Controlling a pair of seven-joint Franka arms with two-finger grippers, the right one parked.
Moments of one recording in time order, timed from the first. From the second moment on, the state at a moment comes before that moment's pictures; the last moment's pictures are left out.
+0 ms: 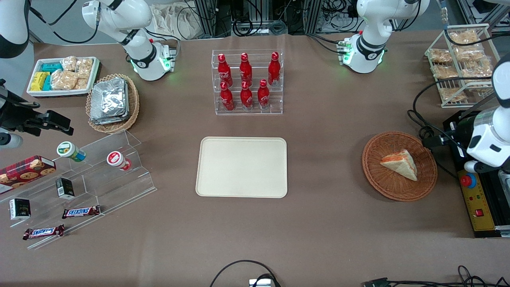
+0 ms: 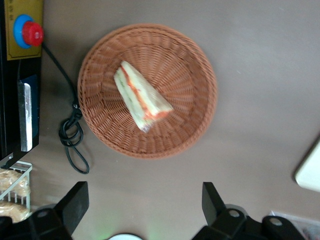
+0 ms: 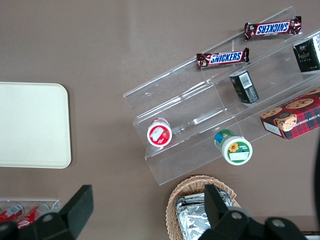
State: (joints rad) arm -0.01 0.22 0.09 -1.62 -0.04 1.61 -0.21
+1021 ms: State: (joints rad) arm 0.02 0.24 0.13 -2.04 -0.14 2.17 -0.47
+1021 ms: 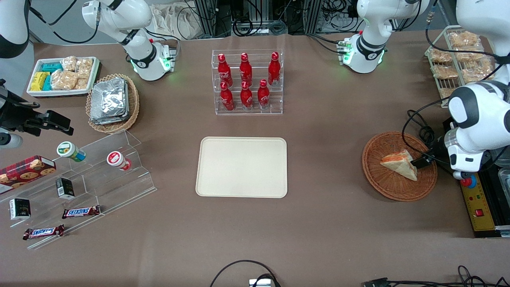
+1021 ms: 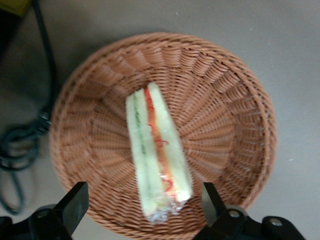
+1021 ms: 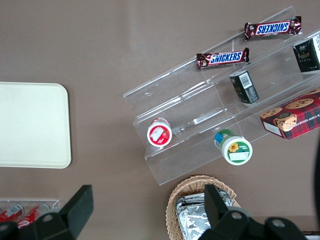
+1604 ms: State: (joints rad) arm 0.02 0.29 0.13 -2.04 -0.17 2.18 -0.55
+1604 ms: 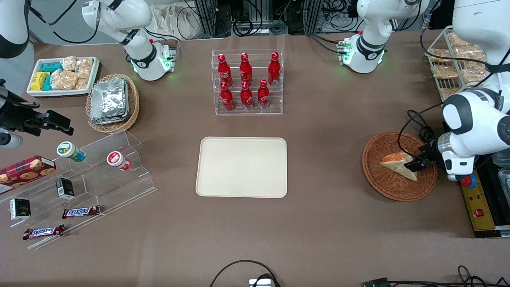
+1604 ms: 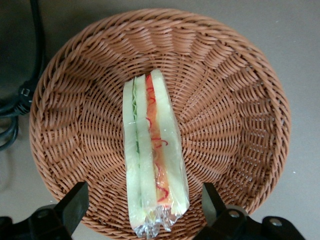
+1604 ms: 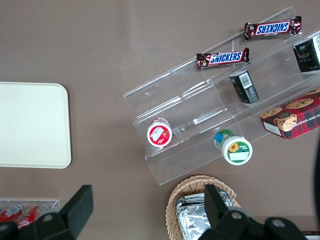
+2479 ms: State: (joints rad) arm 0.01 0.36 0.11 -2.13 -0.18 2.38 -0.59
